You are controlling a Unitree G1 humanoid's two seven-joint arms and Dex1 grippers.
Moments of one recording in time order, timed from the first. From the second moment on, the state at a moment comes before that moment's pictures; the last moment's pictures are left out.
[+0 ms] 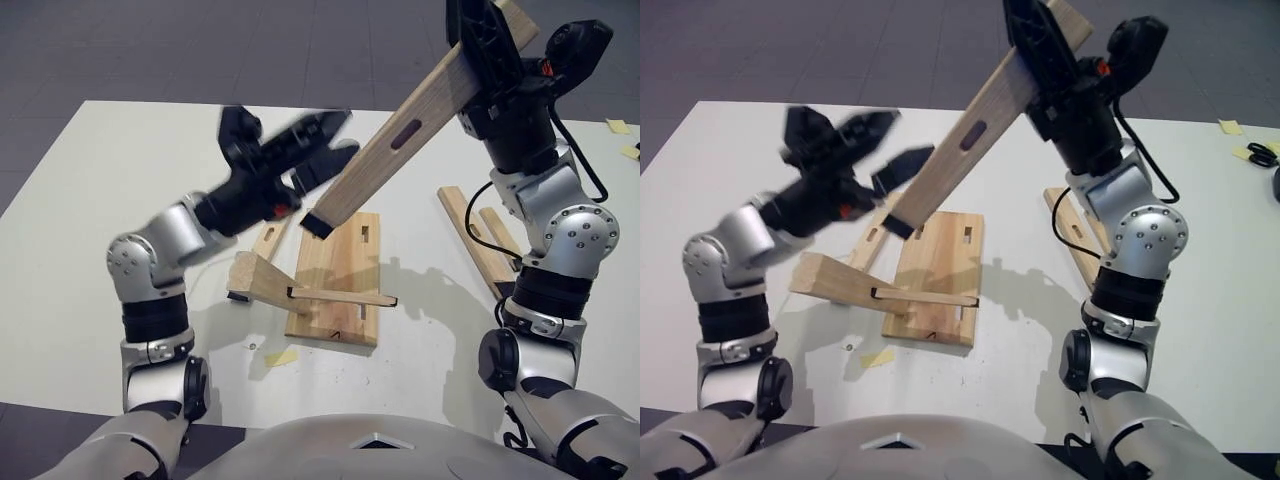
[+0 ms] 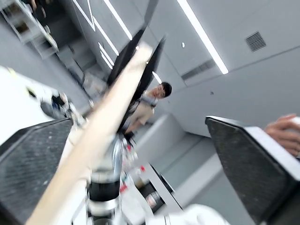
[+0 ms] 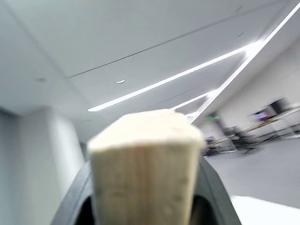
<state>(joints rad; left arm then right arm) -0.51 0.26 0.28 -0.11 -1.97 1.11 -0.05 -0.59 -0.25 -0.34 -0.10 1.35 0.69 0.47</state>
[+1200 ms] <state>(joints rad) -0.06 0.98 0.28 -0.68 -1.15 0.96 -1.06 -0.23 -0.52 -0.55 -0.10 1.36 0.78 0.25</state>
